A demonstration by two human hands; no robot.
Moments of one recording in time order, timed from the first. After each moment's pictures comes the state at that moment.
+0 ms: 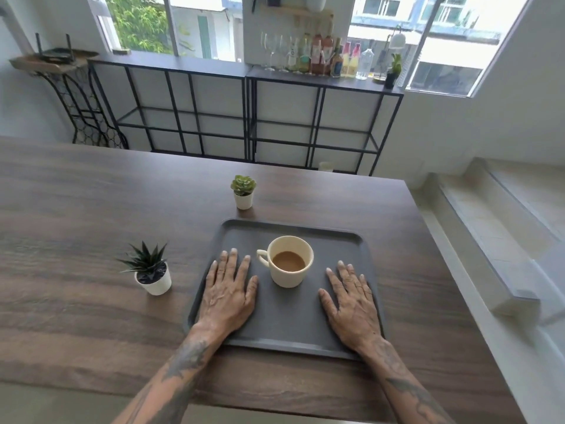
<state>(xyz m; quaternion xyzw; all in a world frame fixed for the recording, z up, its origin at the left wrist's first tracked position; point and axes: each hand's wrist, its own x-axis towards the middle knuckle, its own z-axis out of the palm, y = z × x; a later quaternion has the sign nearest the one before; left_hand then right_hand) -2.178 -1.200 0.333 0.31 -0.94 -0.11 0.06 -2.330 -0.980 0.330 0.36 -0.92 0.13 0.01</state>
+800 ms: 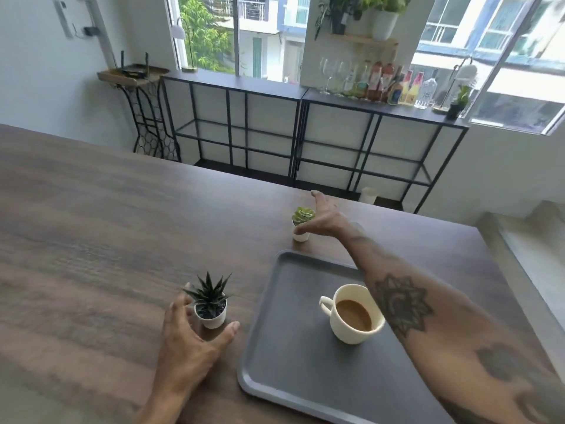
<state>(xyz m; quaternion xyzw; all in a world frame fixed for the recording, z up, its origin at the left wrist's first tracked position) -2.060 -1.279 0.346 0.49 -0.72 -0.36 0.33 -2.392 -1.274 0.474 0.40 -0.87 0.21 -0.19</state>
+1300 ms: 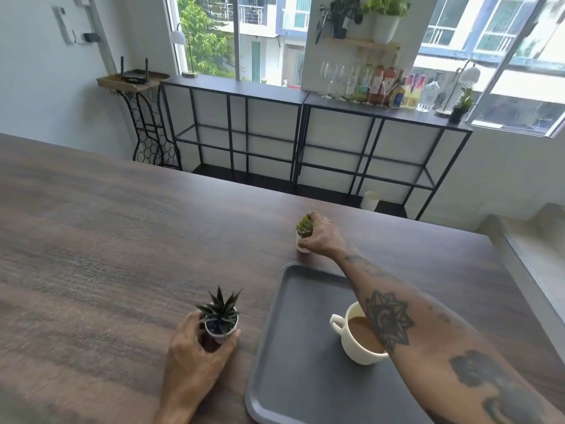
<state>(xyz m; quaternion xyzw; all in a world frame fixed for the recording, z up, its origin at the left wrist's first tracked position) -2.071 -1.291 0.359 0.48 -0.74 -0.35 0.32 -2.395 -1.301 0.433 0.40 -0.88 0.23 -0.15</state>
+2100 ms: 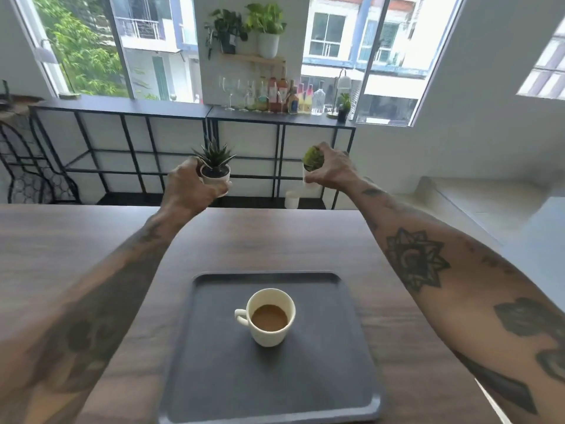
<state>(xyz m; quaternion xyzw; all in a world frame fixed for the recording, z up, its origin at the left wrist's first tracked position) -2.316 -1.348 0.551 0.24 -0.84 -0.34 0.34 -2.502 -1.125 0.602 0.33 -0.90 0.29 0.04</state>
